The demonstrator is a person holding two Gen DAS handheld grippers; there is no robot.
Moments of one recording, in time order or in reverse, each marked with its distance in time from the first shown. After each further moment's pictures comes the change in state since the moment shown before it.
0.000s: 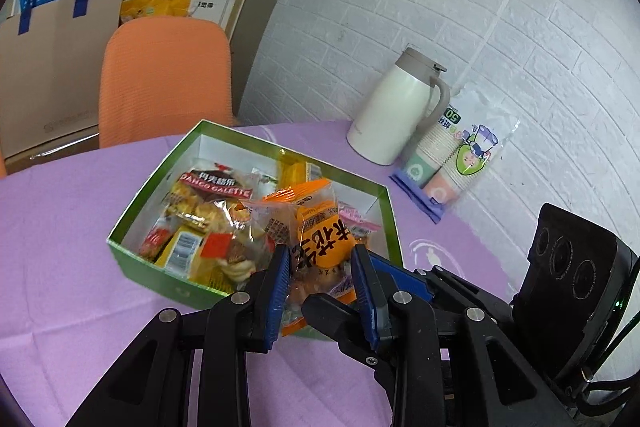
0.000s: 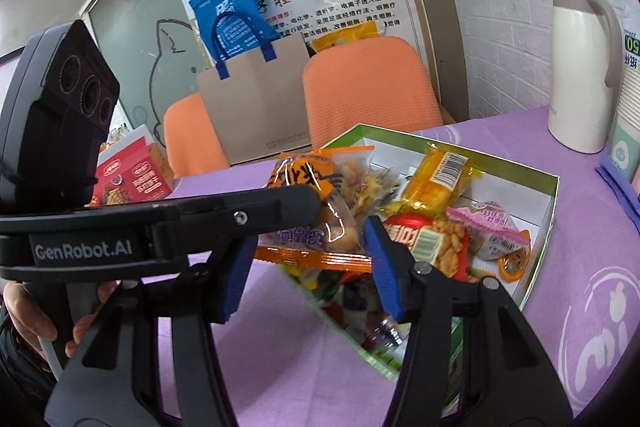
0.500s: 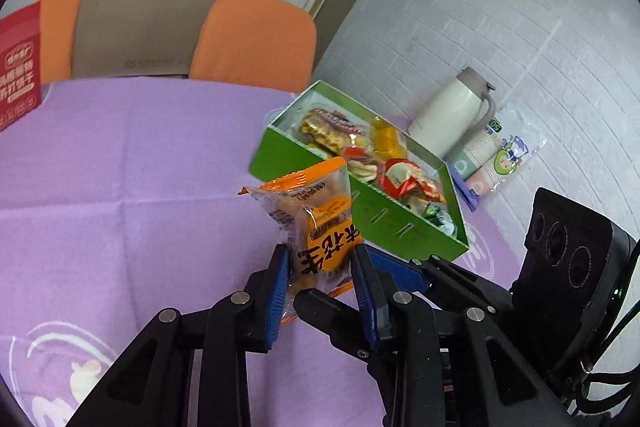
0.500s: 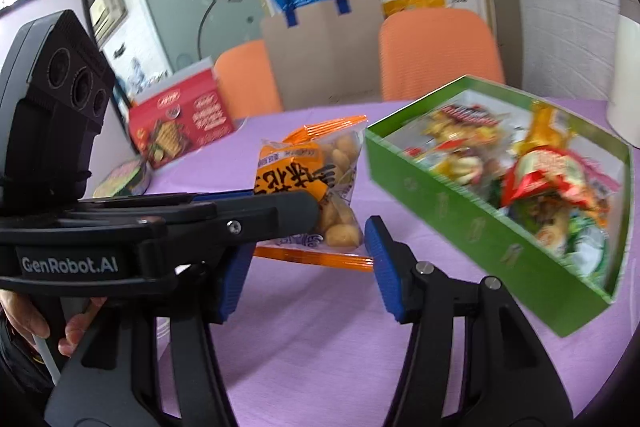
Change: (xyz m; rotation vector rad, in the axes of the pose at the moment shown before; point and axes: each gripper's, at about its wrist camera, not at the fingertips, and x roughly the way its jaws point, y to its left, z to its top) left arm -0.089 0.077 -0.086 -0.165 -0.034 0.096; right arm -0.008 0.093 -0.052 -0.103 0.078 0.093
